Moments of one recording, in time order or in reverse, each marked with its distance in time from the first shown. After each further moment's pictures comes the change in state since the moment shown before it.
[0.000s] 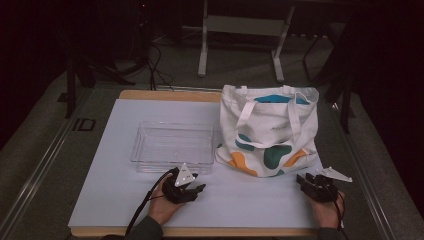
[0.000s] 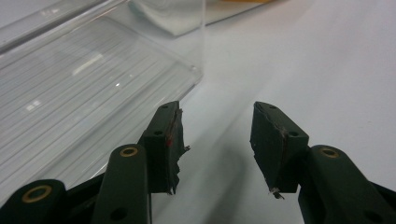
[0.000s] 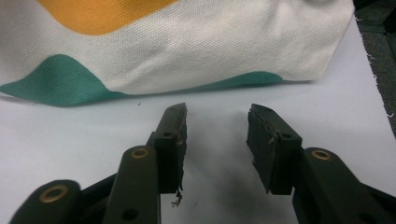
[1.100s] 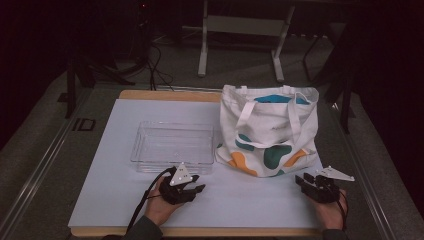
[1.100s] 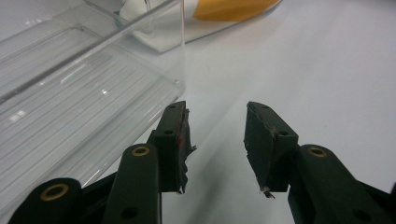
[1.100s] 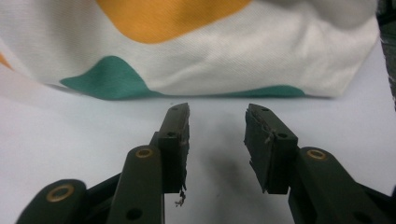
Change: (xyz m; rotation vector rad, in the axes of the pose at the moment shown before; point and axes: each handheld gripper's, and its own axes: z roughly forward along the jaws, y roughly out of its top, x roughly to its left) left arm 0.000 0.010 -0.019 -0.027 -0.072 -0.011; right arm 0.004 0.007 -0.013 0.004 0.082 -0.073
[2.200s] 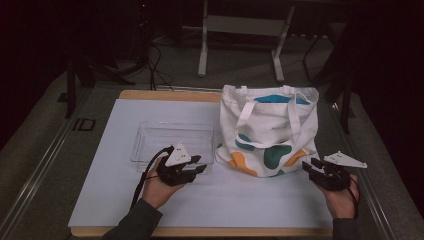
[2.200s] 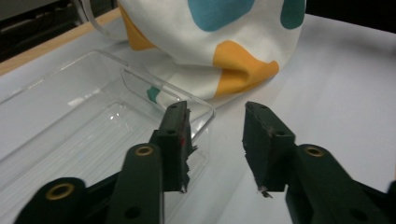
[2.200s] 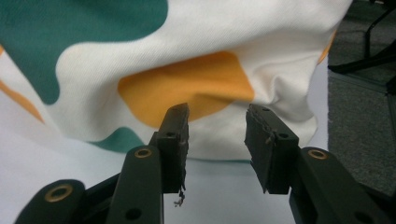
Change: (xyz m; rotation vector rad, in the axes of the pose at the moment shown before) left arm 0.018 0.057 -0.028 -0.086 0.009 0.051; right arm -0.003 0.051 -0.029 -0.070 -0.017 -0.102
